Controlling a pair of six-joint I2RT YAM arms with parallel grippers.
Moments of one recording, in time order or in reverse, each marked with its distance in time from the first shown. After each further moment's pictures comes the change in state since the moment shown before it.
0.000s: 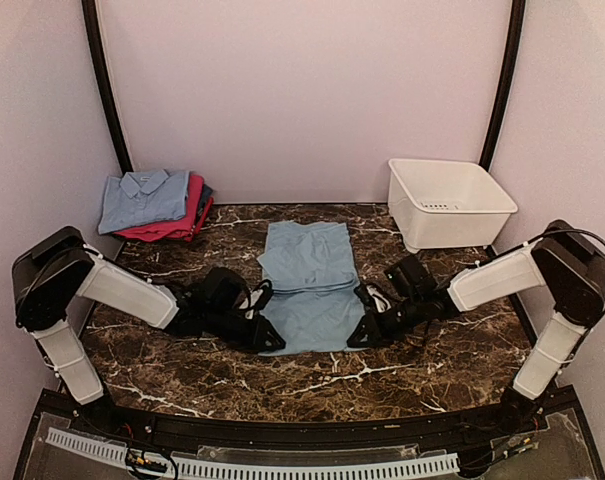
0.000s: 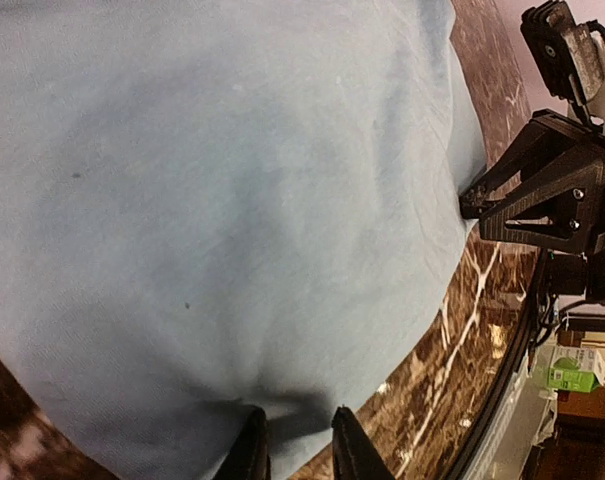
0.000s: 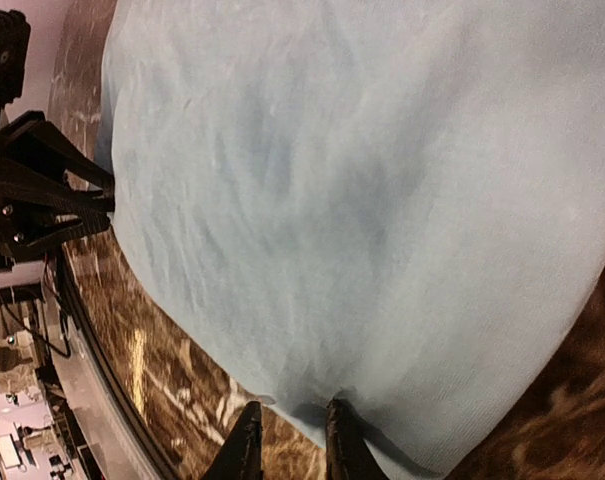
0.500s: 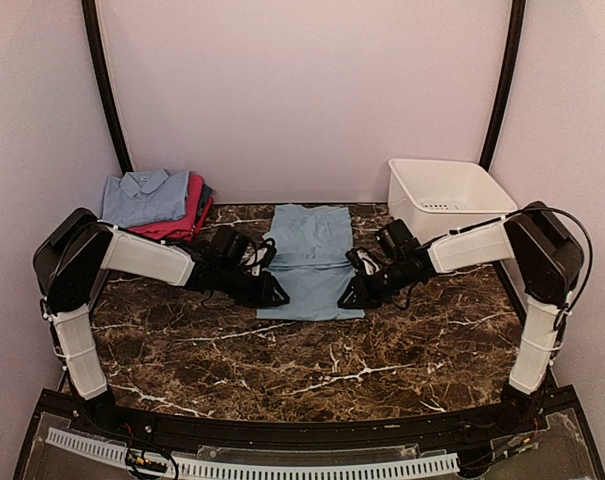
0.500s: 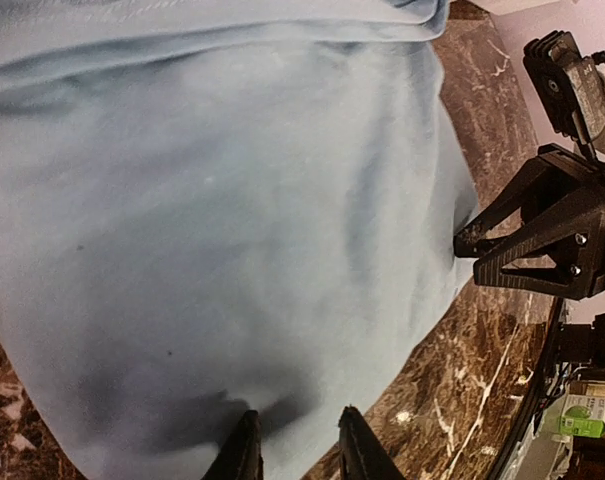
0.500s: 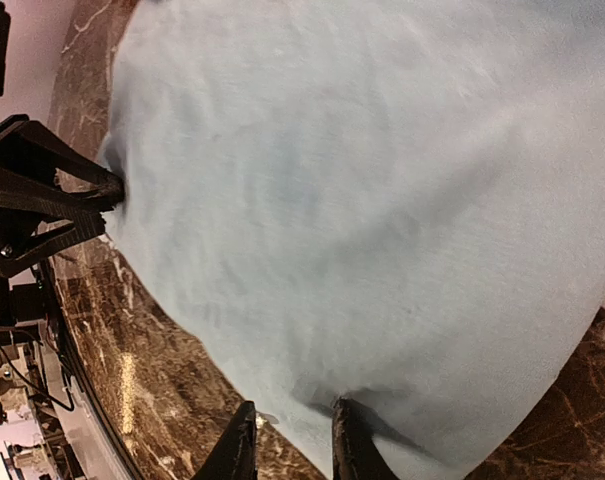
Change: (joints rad) left arm 0.133 0.119 0.309 -0.178 0.014 0.140; right arm -0.090 0.142 0.310 -0.174 -0.014 -0.098
